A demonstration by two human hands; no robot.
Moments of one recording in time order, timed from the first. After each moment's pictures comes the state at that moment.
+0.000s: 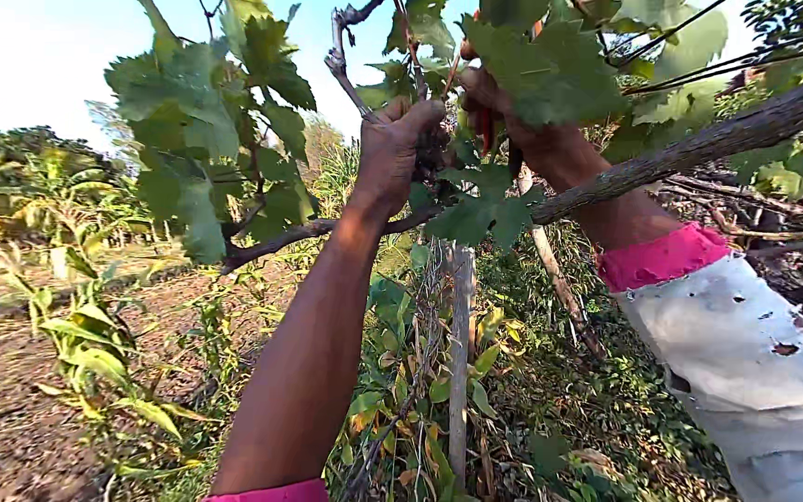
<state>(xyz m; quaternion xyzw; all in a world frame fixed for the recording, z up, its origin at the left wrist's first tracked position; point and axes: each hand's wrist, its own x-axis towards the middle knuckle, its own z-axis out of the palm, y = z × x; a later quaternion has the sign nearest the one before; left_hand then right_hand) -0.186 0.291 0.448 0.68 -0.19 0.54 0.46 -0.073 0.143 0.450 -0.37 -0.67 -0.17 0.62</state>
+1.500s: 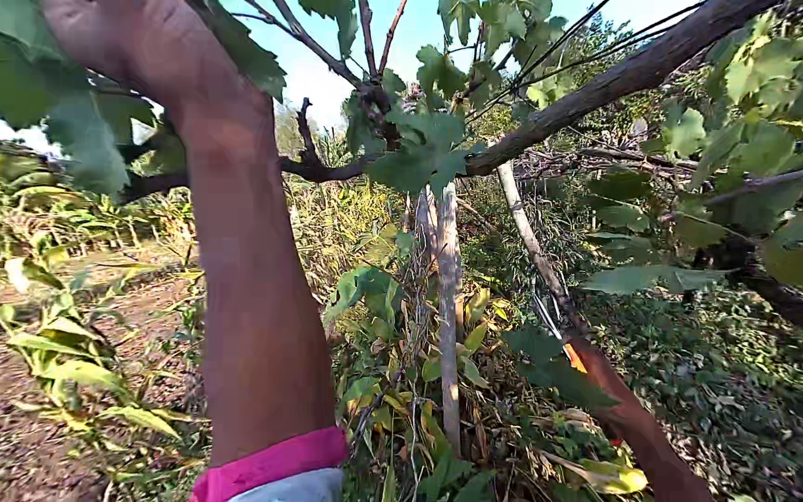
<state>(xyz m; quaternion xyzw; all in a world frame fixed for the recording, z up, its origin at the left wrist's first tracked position) -0.275 0.304 0.519 0.35 -0.19 0.85 0.34 0.005 0.050 0.116 -0.71 -0.41 0.00 0.58</state>
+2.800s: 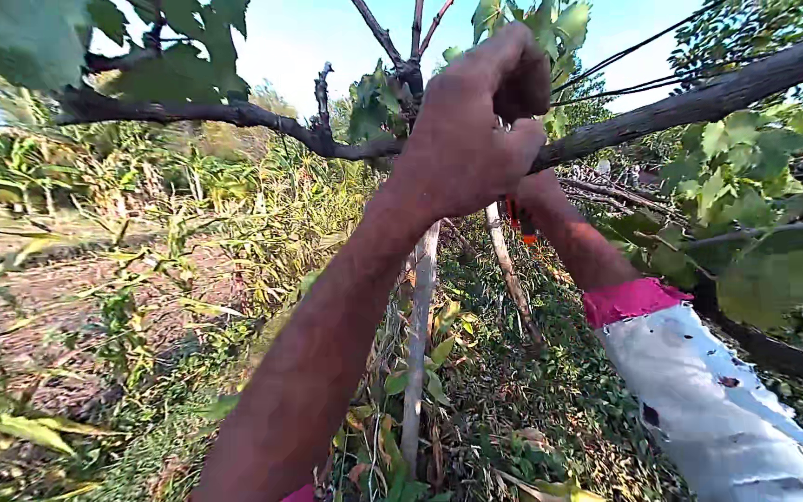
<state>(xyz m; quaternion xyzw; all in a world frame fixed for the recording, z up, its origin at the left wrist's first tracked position) -0.205 0.201 0.435 0.78 -0.26 0.56 0.08 0.013 0.155 0.406 -0.62 -0.47 -0.23 0.58</state>
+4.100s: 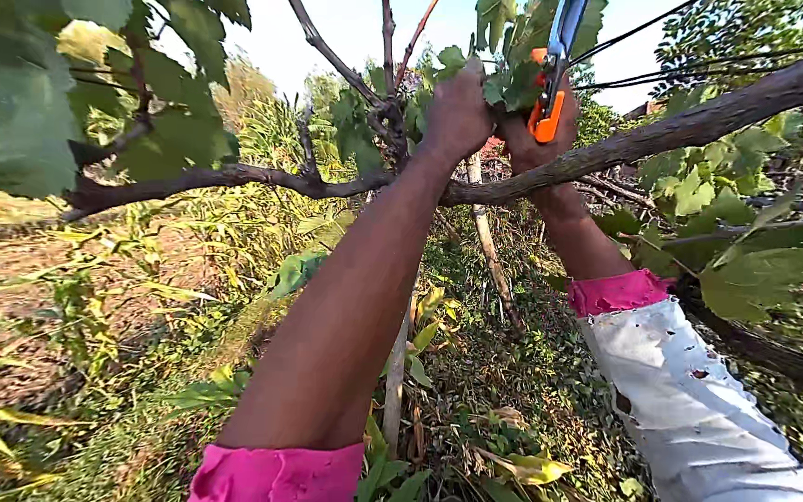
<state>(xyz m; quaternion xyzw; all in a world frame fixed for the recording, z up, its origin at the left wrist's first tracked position) -0.092 0.242 0.465 0.84 0.00 0.53 0.11 0.022 0.152 0.423 -0.32 -0.57 -0.48 0.58</state>
